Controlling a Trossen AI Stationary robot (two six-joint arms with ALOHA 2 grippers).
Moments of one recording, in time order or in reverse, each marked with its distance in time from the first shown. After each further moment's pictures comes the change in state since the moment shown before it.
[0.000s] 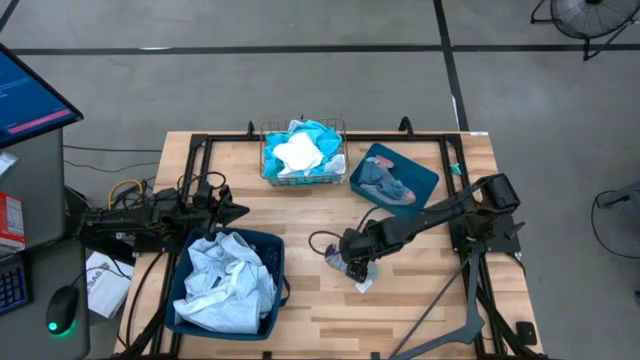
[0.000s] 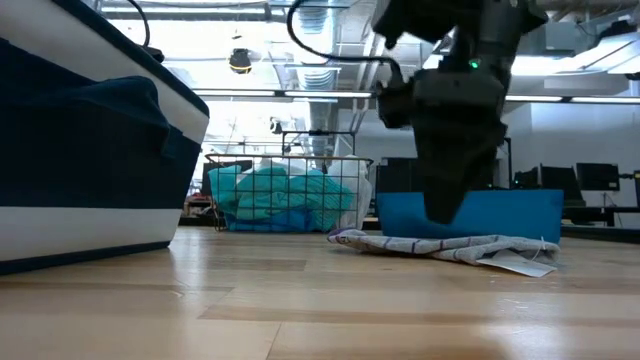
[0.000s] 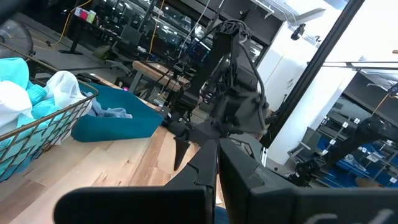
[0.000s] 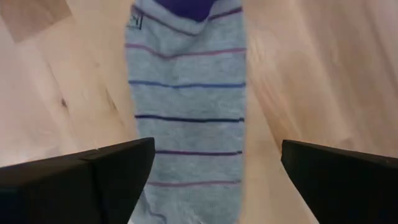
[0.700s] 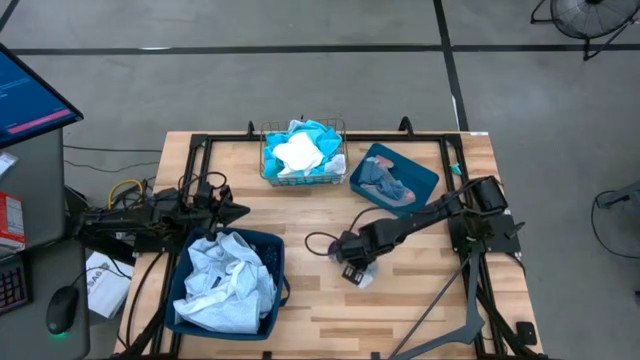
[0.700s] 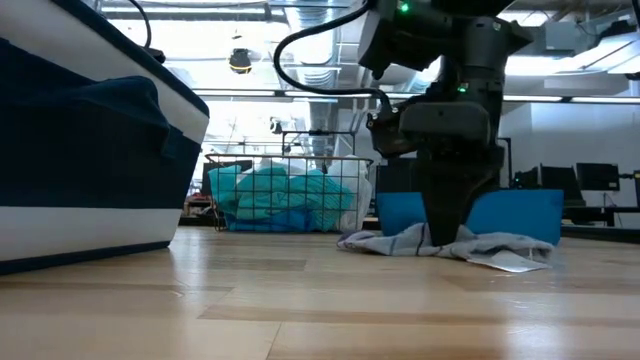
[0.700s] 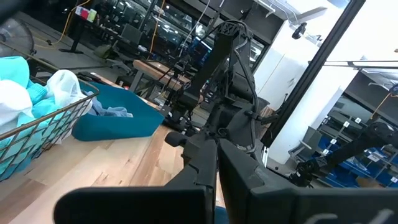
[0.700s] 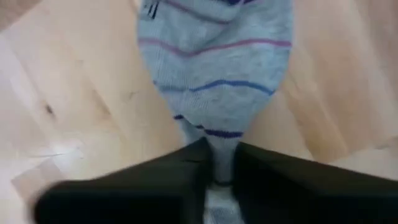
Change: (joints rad) left arm 0.000 0.024 0.000 0.018 0.000 0.000; right arm -0.041 0.124 0.008 -0.008 -0.065 0.048
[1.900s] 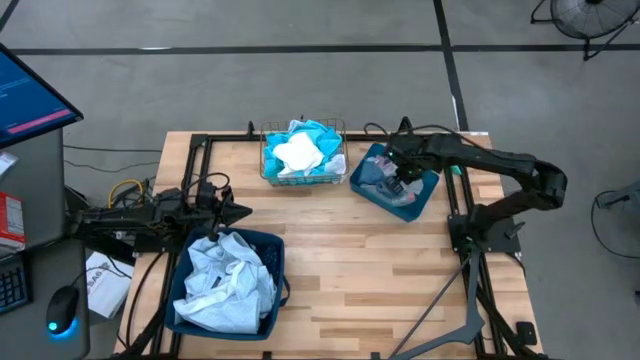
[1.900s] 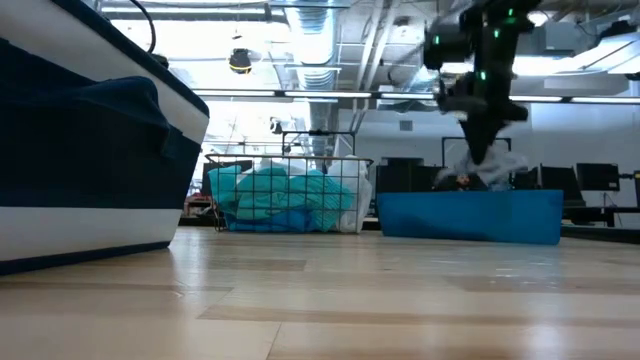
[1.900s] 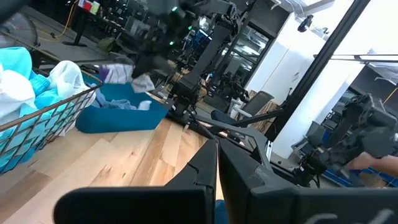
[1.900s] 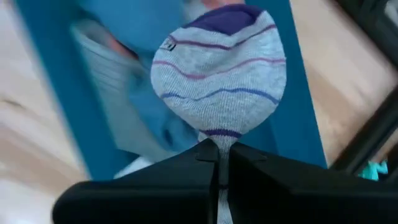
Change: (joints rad) left arm 0.000 0.061 0.000 0.027 0.000 0.000; right arm -0.685 -0.556 -0.071 -0.437 0.208 -0.357
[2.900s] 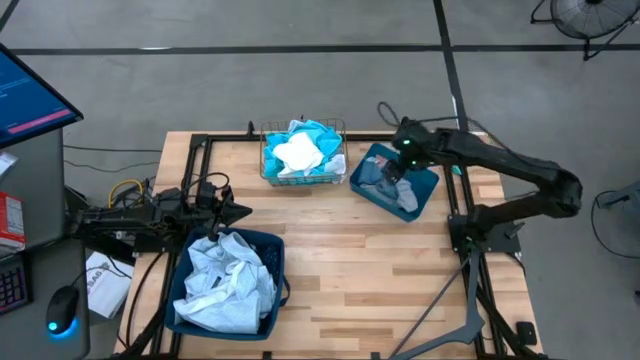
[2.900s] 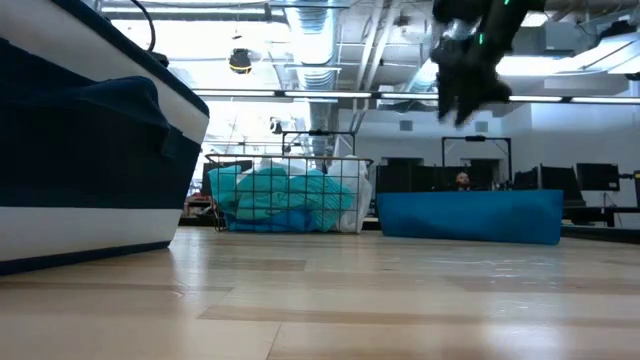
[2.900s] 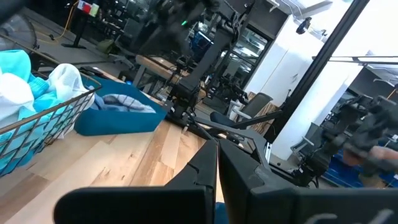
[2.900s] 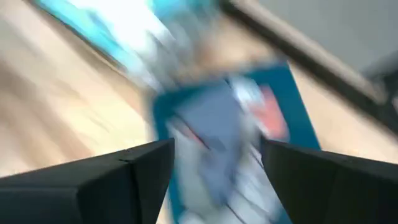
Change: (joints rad) left arm 0.000 0.001 0.000 0.010 0.000 0.000; right arm 0.012 -0.134 0.044 0.153 -0.068 -0.023
